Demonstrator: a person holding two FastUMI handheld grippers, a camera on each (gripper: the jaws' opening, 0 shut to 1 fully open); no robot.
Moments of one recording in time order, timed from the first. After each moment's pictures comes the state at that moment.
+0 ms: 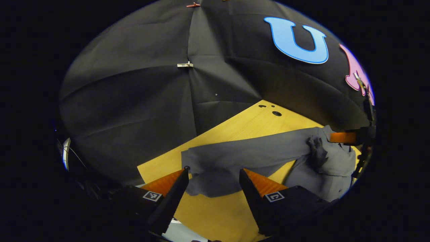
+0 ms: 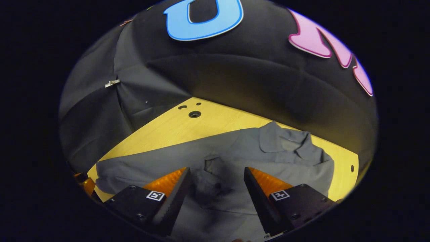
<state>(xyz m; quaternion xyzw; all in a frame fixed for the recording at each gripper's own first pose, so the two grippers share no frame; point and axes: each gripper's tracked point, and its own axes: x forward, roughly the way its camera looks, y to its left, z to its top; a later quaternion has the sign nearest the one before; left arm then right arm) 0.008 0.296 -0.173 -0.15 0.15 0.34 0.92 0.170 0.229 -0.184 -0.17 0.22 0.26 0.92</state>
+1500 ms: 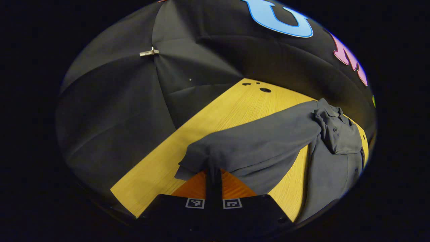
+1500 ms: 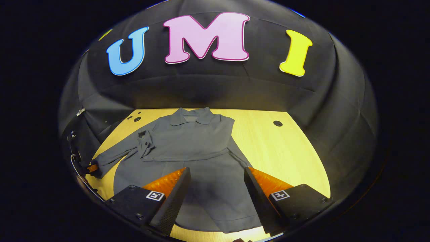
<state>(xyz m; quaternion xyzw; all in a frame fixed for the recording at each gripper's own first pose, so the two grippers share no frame) 0.077 0.321 -0.210 -0.09 0.20 0.25 0.94 0.036 -0.074 -0.109 -0.07 0.21 0.04 0.97</state>
